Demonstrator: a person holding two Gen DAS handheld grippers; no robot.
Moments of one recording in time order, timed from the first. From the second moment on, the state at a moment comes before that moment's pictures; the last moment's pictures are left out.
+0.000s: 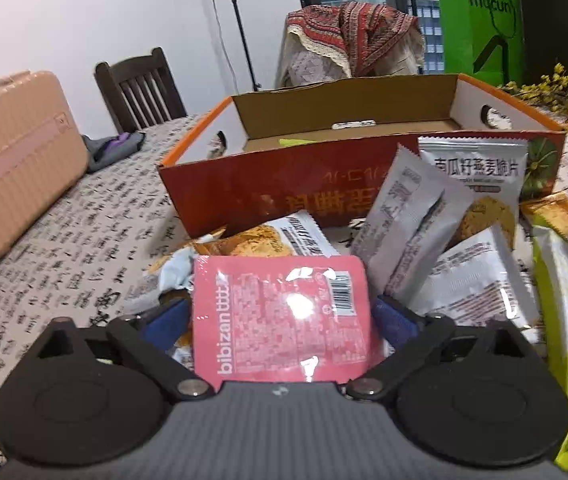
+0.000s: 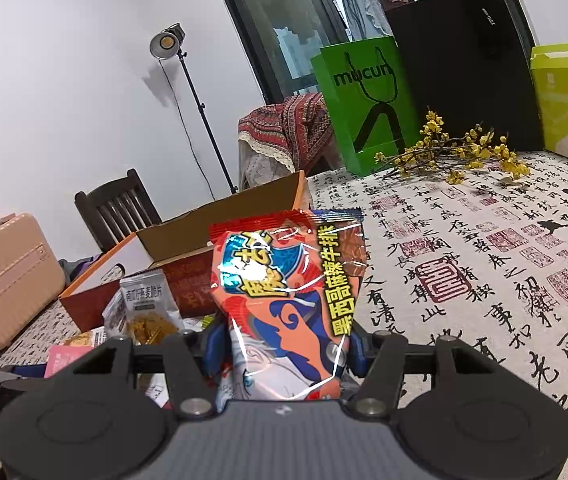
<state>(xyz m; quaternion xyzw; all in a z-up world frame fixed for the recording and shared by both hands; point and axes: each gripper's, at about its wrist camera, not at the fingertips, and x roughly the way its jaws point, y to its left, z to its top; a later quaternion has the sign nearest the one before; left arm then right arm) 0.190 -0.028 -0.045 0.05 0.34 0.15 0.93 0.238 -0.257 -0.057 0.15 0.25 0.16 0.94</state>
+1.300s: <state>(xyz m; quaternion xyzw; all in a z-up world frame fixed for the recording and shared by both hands) 0.153 0.007 0.045 -0.01 0.20 0.05 0.98 0.233 -0.218 0.009 0.08 0.20 0.16 0.96</state>
